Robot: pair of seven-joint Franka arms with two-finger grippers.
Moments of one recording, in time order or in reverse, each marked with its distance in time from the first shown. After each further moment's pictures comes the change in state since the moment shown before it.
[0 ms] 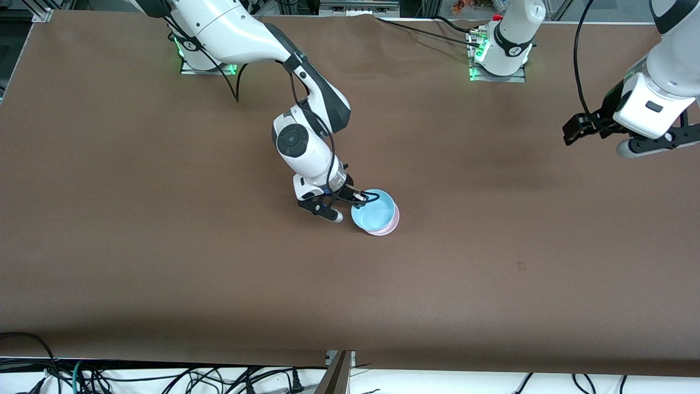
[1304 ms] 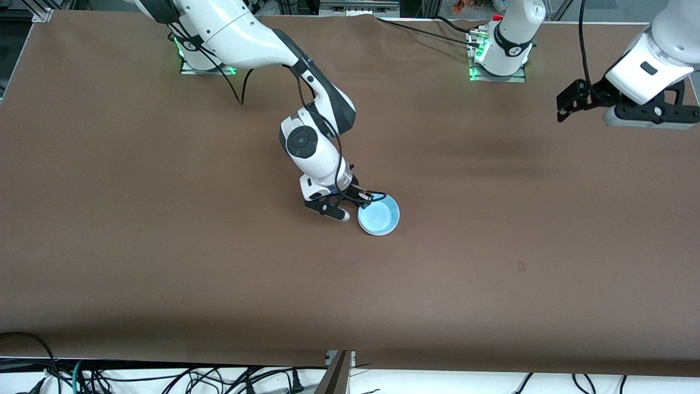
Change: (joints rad) left arm -0.029 -0.041 0.012 0.005 -0.052 0.031 0.207; right arm 0.020 0.039 -0.004 0.027 -0.021 0.008 0.000
